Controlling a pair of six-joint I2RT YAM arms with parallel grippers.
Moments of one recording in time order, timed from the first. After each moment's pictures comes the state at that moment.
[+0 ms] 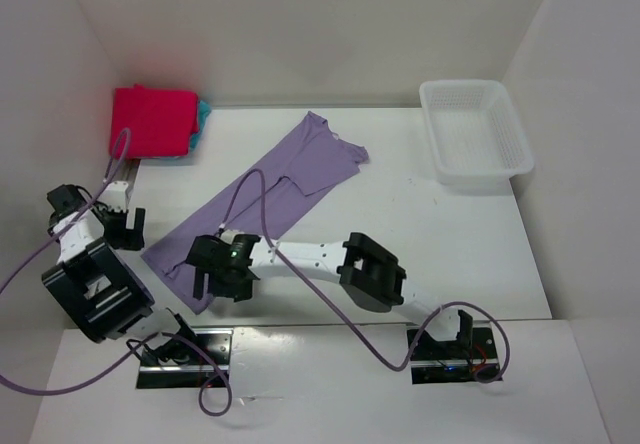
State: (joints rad) left arm 0.75 1.46 0.92 -0.59 0.30 0.73; right arm 1.31 2.35 1.99 -0.76 0.07 1.25
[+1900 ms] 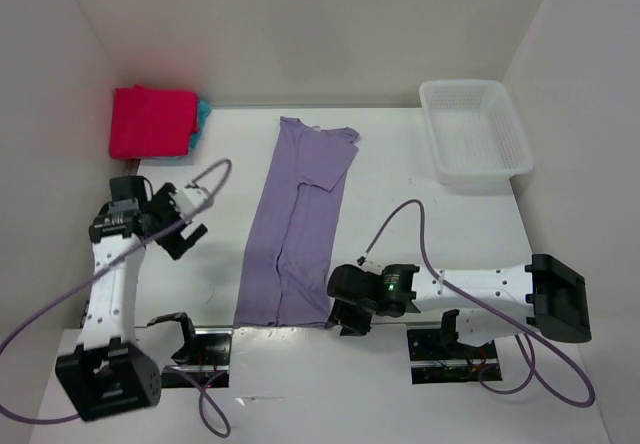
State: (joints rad) left arm 0.34 1.06 0.90 -0.88 0.43 1.00; right arm 1.30 1.23 0.68 -0.60 0.02 1.67
